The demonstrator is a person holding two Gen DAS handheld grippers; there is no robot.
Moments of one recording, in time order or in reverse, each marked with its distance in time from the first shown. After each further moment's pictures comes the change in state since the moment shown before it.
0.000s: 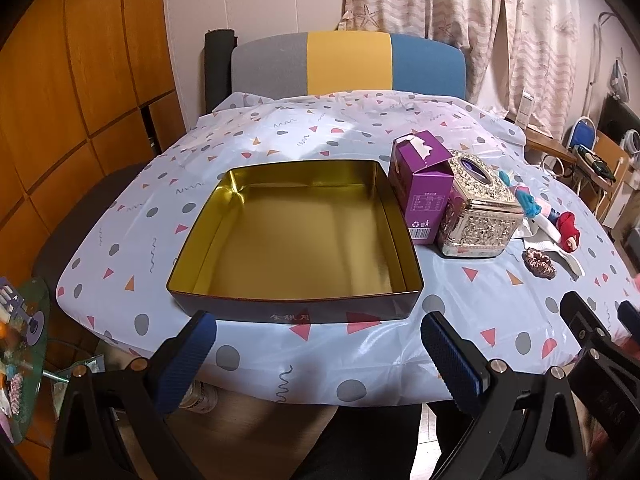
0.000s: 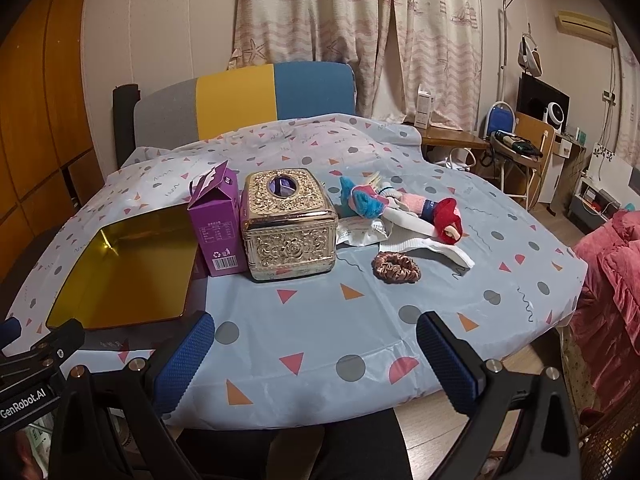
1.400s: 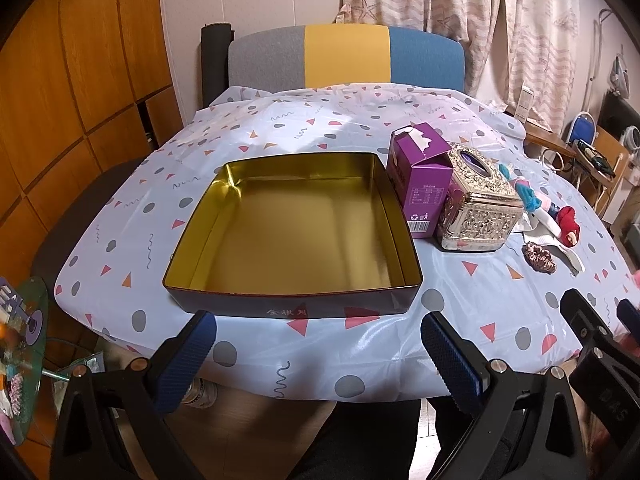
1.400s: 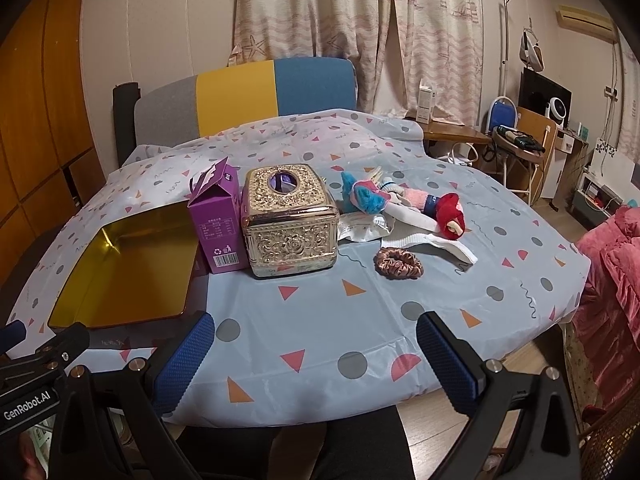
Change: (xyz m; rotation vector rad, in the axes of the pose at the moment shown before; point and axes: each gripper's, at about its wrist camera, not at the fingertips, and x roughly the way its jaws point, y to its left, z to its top) left arm 0.004 -0.002 0.001 0.007 0.025 -0.007; right arm 0.003 -0.002 0.000 0.008 0.014 0.014
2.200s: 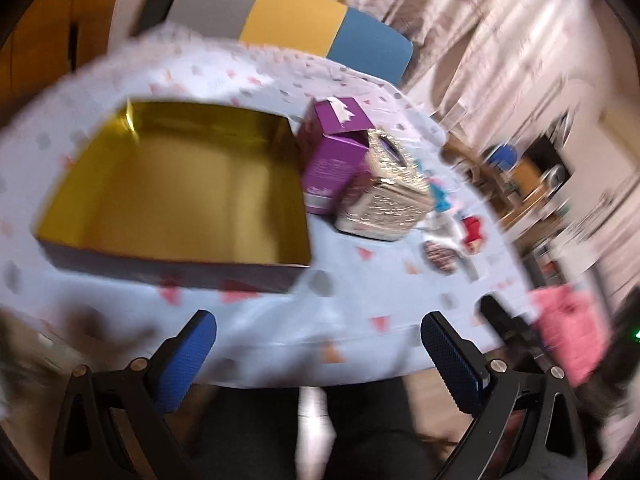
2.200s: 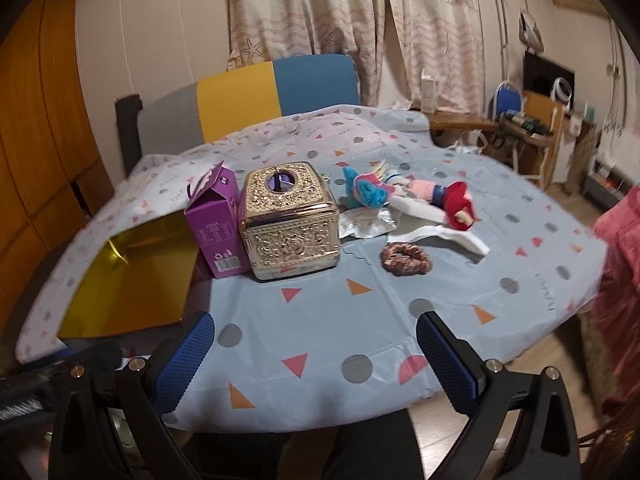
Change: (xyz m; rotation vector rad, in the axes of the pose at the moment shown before) left arm 0.039 -0.002 0.000 -0.187 0.168 -0.479; right arm 0.015 -0.024 -0.001 0.067 0.007 0.085
